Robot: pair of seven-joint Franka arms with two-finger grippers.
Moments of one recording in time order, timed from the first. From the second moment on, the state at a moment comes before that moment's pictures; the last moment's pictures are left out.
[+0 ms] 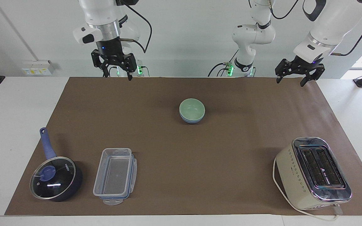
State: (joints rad) left arm -0.12 -0.03 0.02 -1.59 -0.03 1.51 0.13; right arm -0.10 -0.09 0.27 -1.59 0.00 1.61 0.44
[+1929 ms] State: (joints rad) left arm -0.12 -0.03 0.02 -1.59 -0.03 1.51 0.13; right arm -0.07 -0.09 0.05 -1.60 0.01 1.50 0.23
